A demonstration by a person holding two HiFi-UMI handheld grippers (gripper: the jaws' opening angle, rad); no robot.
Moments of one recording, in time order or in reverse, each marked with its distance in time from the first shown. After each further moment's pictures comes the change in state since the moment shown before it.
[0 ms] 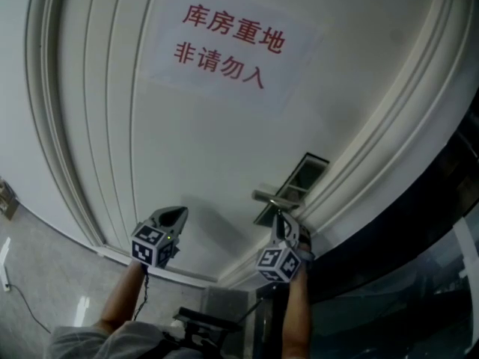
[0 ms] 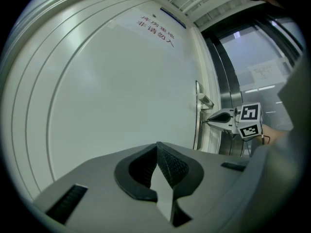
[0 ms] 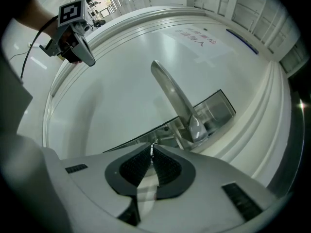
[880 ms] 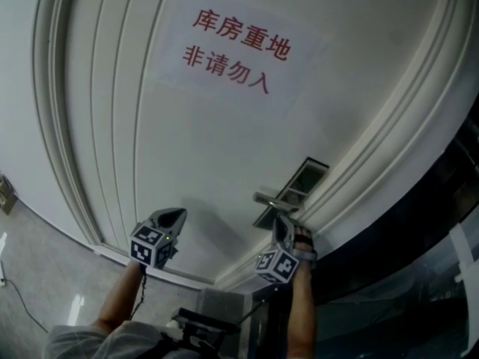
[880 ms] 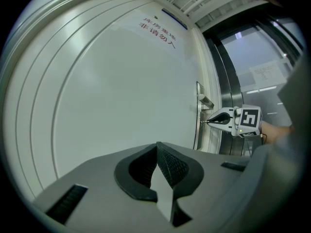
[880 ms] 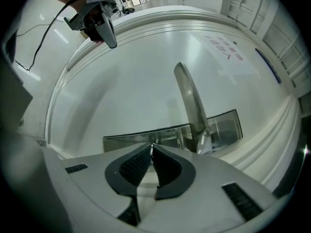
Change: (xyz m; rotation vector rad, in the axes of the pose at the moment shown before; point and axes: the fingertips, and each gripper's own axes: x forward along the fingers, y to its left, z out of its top) left arm -0.008 0.003 -0.004 -0.009 -0.004 0.015; right arm 0.001 0.006 -0.003 -0.295 0.040 0.010
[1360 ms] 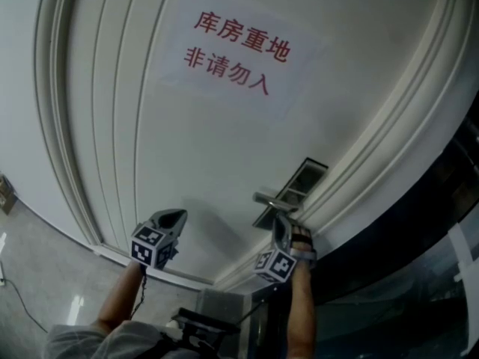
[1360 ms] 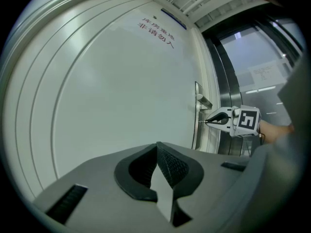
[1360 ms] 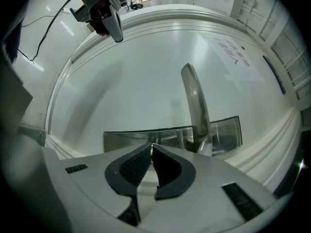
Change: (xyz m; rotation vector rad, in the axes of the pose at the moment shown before) left arm -0.002 -0.004 0.001 0.002 0.000 -0.006; right arm 0.001 0.003 0.000 -0.072 0.034 -0.003
